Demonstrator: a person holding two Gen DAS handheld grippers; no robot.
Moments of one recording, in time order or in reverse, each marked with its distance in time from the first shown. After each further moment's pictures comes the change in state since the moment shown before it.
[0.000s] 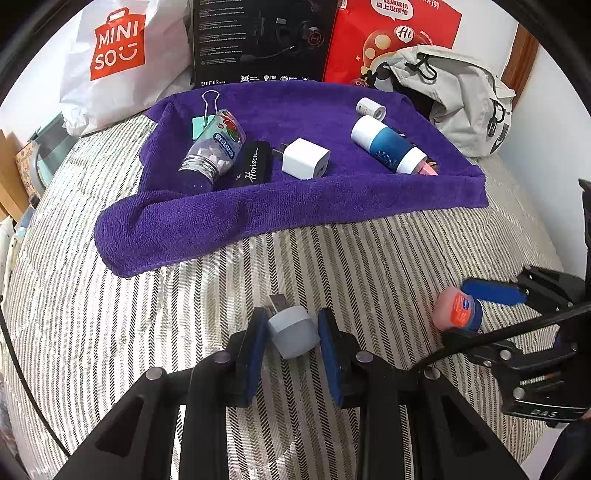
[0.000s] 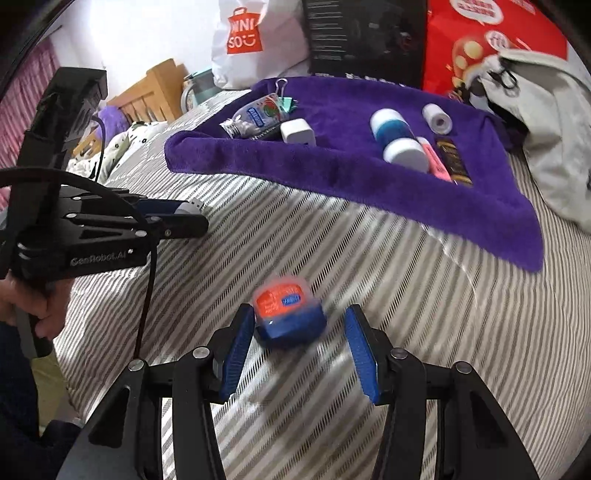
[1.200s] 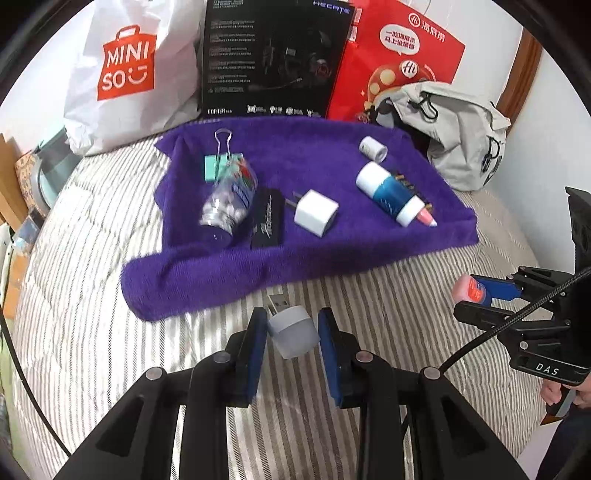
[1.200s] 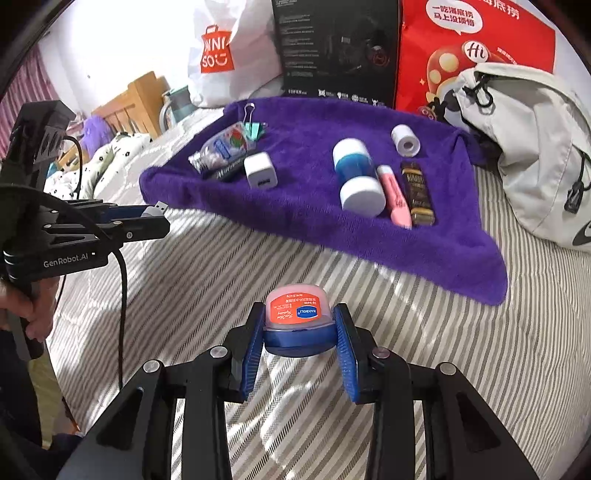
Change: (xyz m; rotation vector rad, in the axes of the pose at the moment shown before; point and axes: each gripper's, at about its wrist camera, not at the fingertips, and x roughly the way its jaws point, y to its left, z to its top) left arm -0.020 0.016 0.032 -0.011 -0.070 -0.041; right arm -0.022 -0.031 0.028 0.063 -0.021 -0.028
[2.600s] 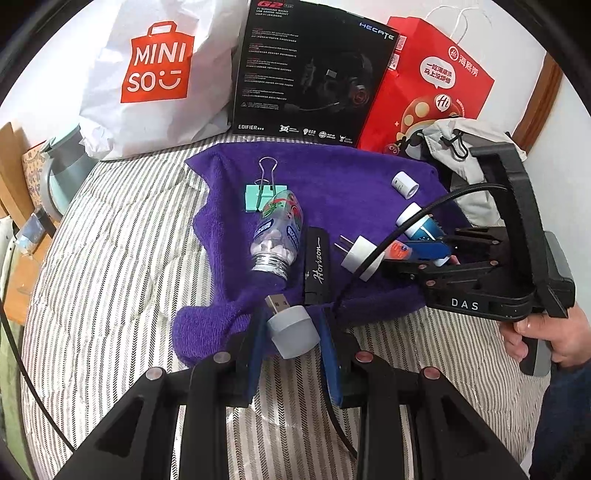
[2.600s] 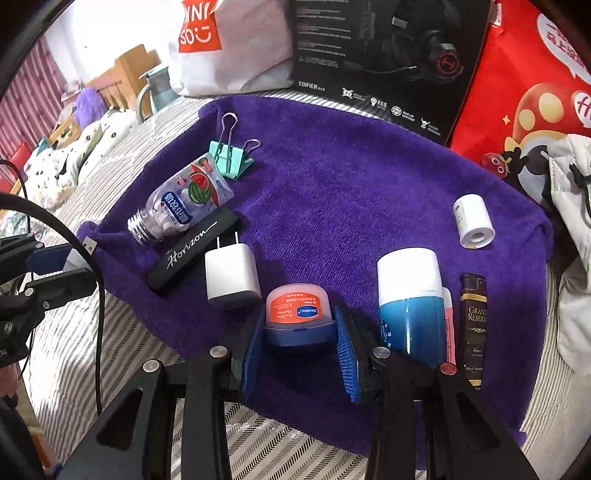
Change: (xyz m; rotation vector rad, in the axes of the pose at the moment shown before) left arm 0.000 0.044 0.027 -0.054 -0.034 -0.011; right arm 0.098 0.011 0.111 -0.103 0.130 -0.029
